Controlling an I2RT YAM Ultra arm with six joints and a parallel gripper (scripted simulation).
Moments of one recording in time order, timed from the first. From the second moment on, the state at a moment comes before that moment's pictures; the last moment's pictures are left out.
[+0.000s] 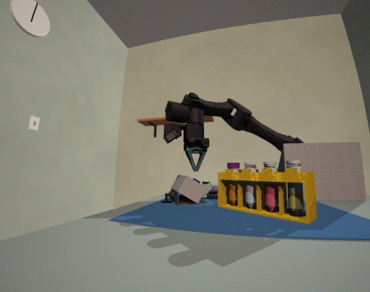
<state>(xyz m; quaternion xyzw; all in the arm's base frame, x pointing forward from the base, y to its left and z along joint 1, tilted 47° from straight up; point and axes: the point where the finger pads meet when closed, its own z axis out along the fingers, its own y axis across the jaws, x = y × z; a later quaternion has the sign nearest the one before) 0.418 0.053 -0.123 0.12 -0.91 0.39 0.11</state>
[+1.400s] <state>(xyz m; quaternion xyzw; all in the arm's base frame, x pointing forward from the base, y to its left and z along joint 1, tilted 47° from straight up) 0.402 -0.108 0.011 -0.10 -0.91 0.40 0.03</state>
